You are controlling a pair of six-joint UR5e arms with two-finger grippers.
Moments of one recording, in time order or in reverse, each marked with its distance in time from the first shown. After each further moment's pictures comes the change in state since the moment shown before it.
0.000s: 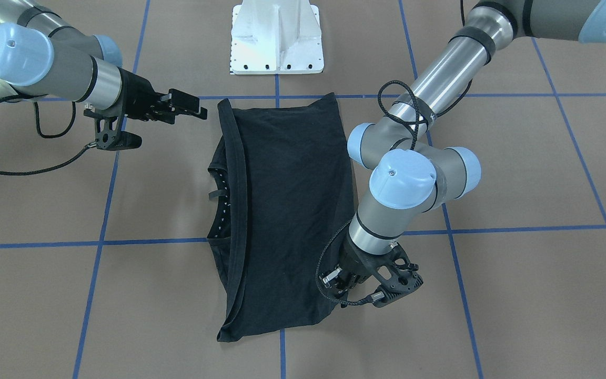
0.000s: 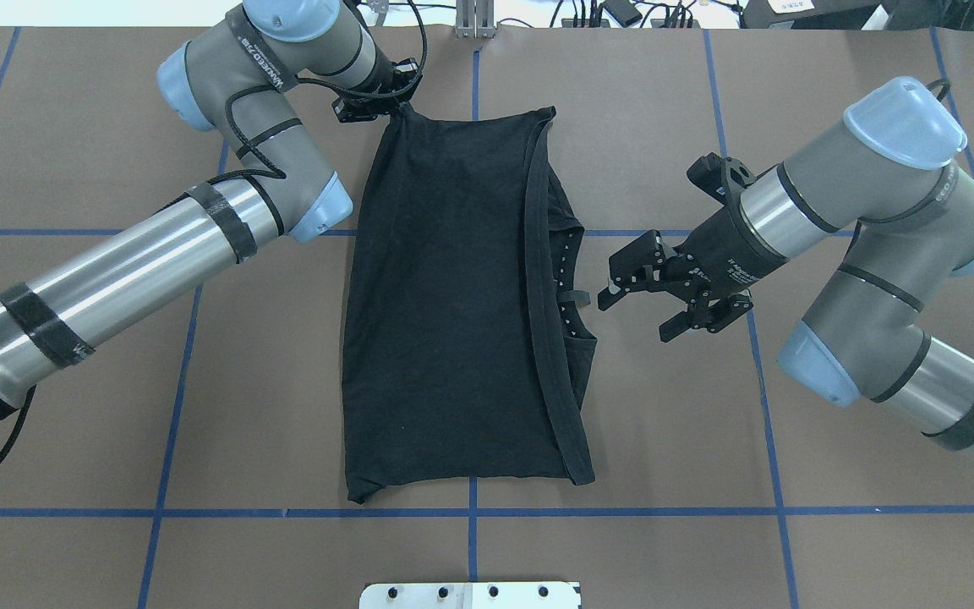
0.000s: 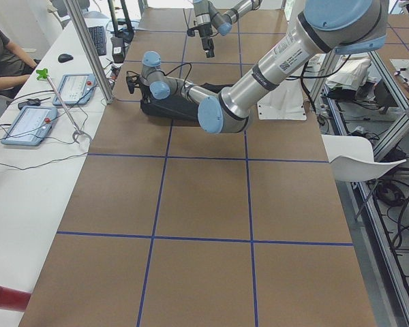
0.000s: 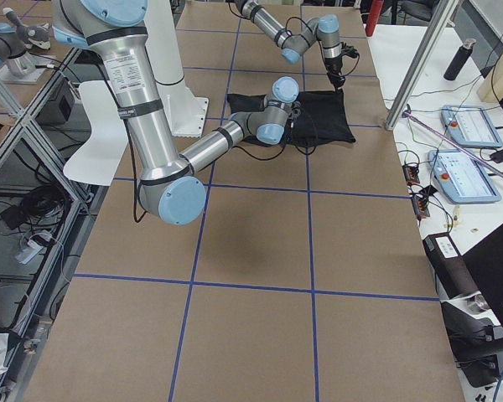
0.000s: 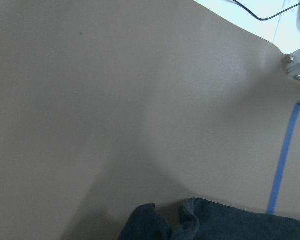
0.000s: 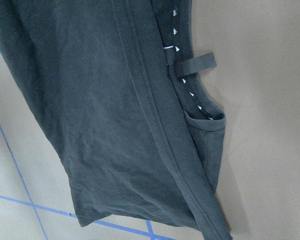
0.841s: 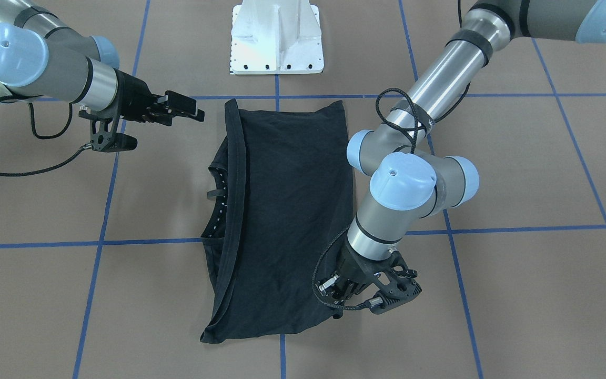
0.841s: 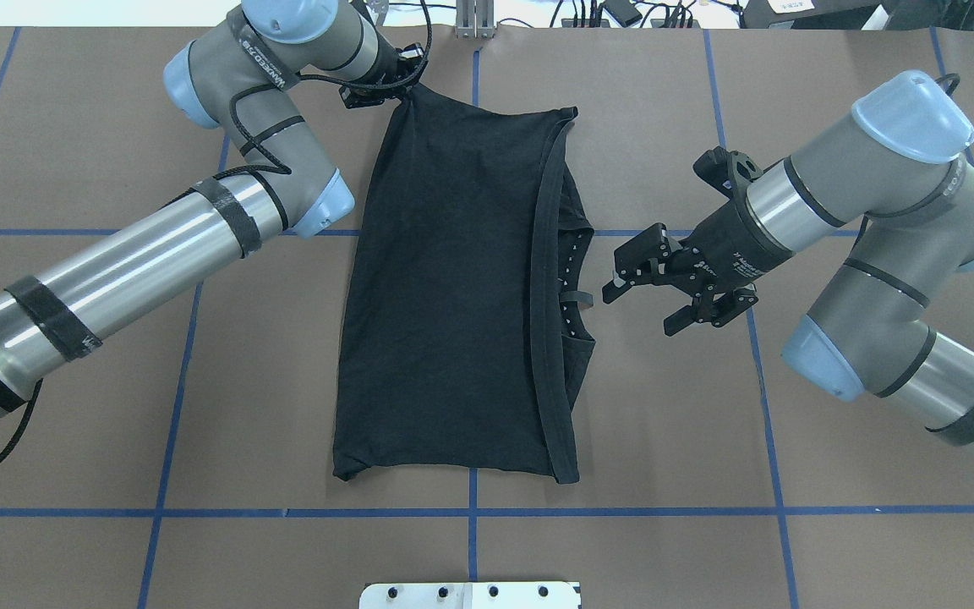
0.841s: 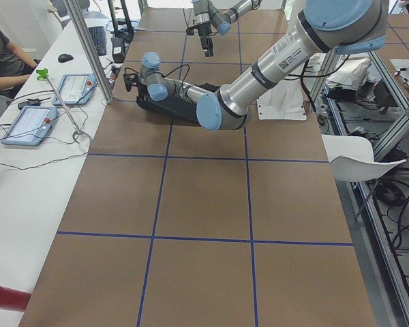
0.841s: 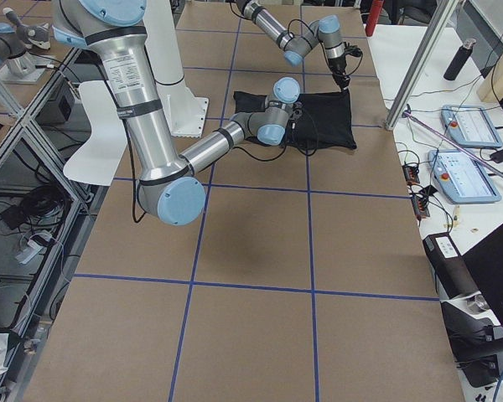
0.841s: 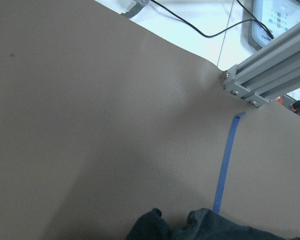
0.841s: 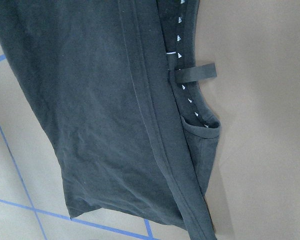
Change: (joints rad) left arm -0.005 -0.018 0.051 -0.112 0.058 0.001; right arm 0.013 -0.001 -0.002 0.000 0.000 -0.002
